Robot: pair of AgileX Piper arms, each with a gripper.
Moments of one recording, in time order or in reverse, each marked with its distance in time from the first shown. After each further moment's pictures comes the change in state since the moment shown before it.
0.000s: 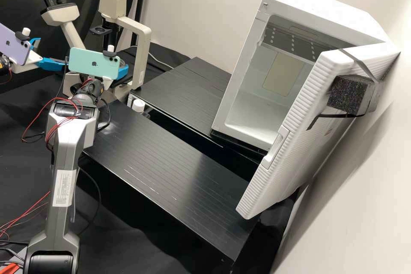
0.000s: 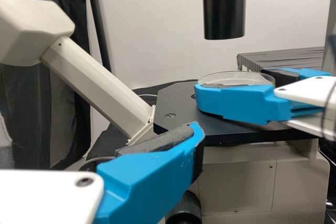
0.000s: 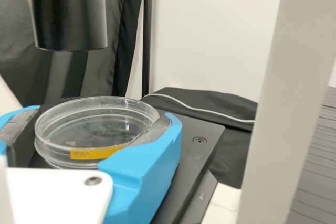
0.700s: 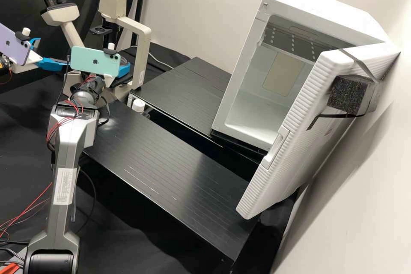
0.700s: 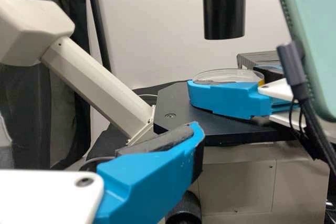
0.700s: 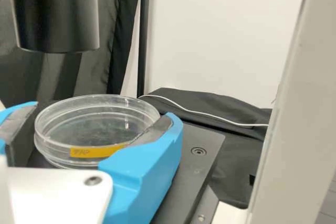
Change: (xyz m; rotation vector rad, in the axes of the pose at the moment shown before) left arm 0.000 0.000 0.000 0.000 0.000 0.000; right arm 0.014 0.000 -0.002 -0.035 -0.040 -0.008
